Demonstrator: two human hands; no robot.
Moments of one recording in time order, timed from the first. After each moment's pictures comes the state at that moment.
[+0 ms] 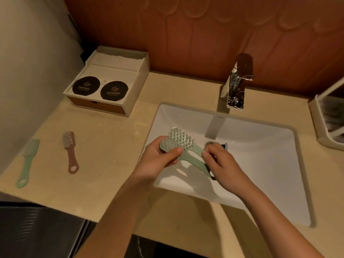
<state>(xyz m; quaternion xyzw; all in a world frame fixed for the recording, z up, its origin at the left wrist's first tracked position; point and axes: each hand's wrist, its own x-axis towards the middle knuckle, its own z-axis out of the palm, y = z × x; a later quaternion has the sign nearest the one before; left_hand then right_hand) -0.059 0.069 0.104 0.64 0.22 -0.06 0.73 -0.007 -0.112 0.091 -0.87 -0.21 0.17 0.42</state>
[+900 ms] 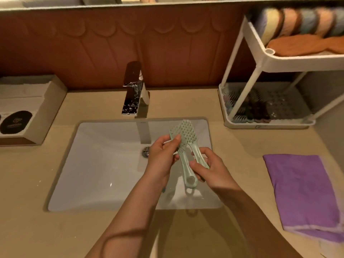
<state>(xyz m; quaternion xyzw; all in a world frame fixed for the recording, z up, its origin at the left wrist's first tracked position) 0.025 -0.192 0.118 0.57 0.25 -0.09 0.78 0.006 -0.326 0.096 -0.73 0.03 0.18 0.66</state>
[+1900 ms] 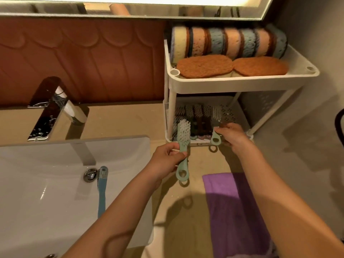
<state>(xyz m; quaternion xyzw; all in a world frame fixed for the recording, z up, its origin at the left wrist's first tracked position) 0.103 -0.362 0.104 0.68 0.10 -0.24 0.68 0.188 -0.569 0.075 -0.78 0.26 0.07 0.56</state>
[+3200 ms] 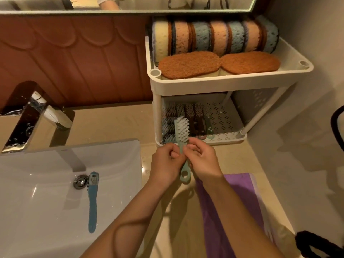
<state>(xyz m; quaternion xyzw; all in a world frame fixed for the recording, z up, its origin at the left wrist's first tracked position) 0.115 -0.396 0.079 0.83 0.05 -0.06 0.55 0.114 -0.499 0.083 -0.73 0.15 0.05 0.67</state>
